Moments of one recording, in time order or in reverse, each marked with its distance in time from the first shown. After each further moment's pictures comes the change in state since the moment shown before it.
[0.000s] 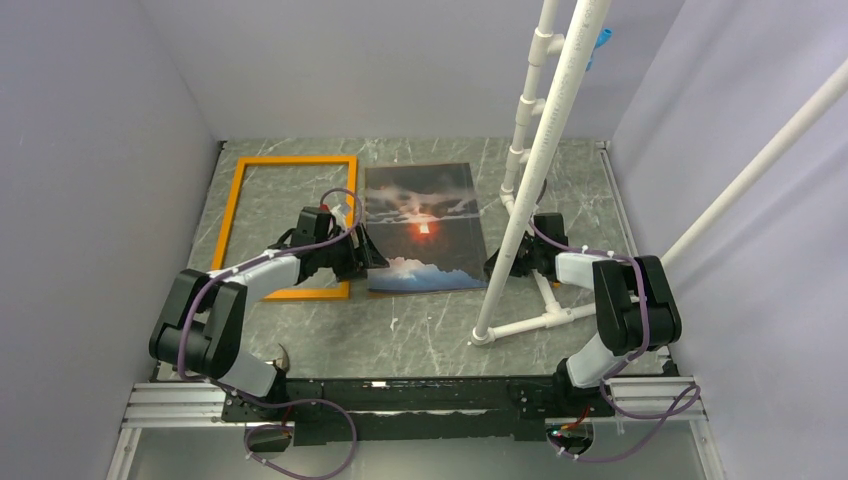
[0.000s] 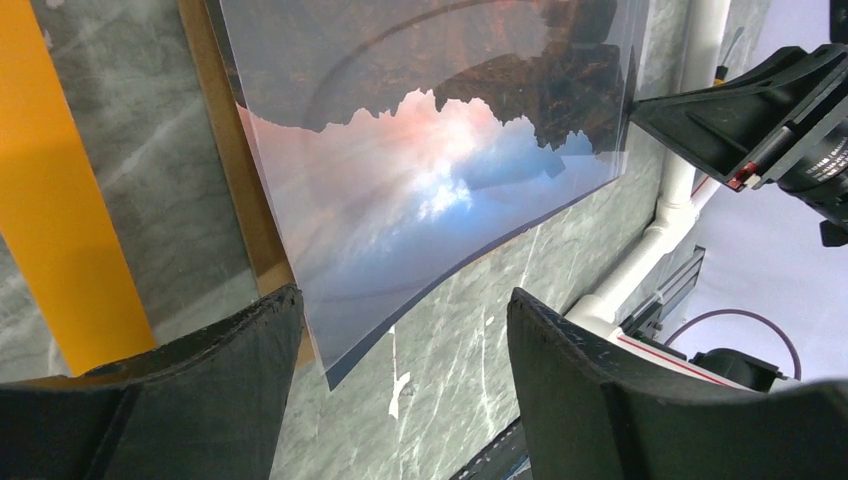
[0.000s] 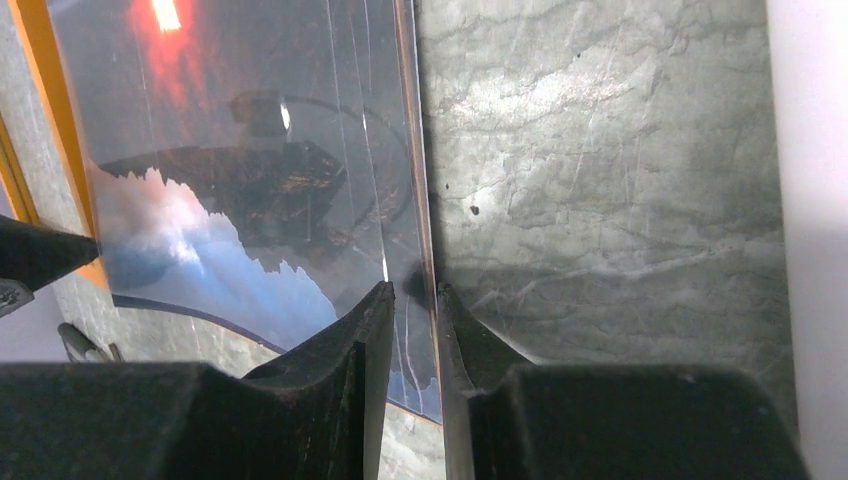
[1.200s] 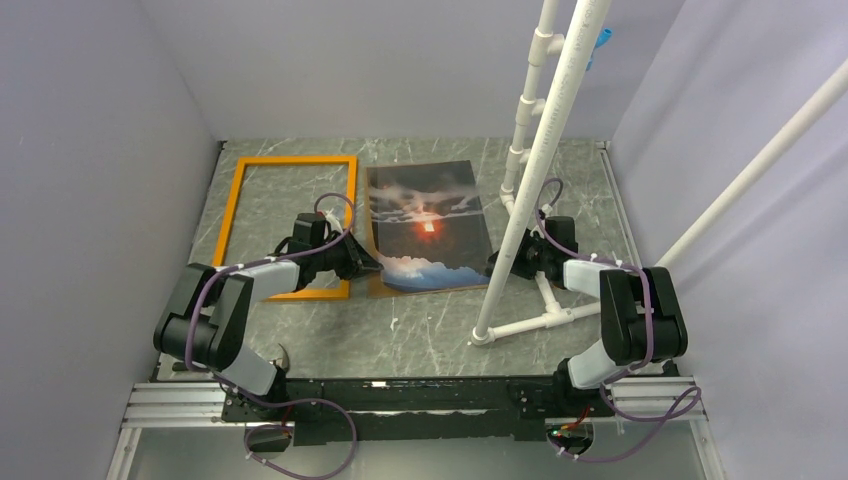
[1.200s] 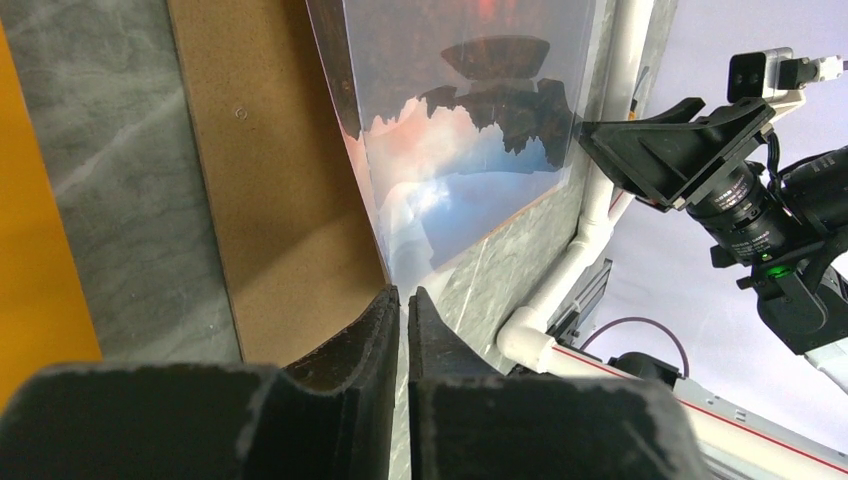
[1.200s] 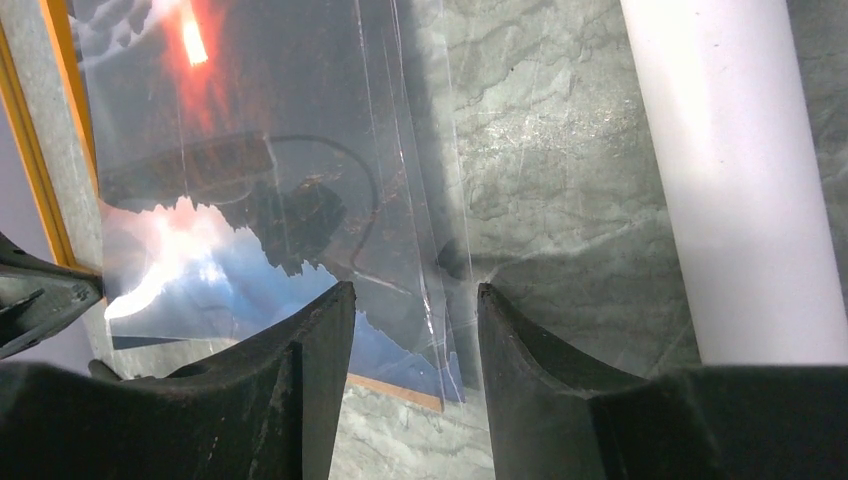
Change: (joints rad) left arm 0.034 0.043 -0.097 0.247 0.098 -0.192; right arm -0.055 -0.064 -0.062 0.061 0.004 0.051
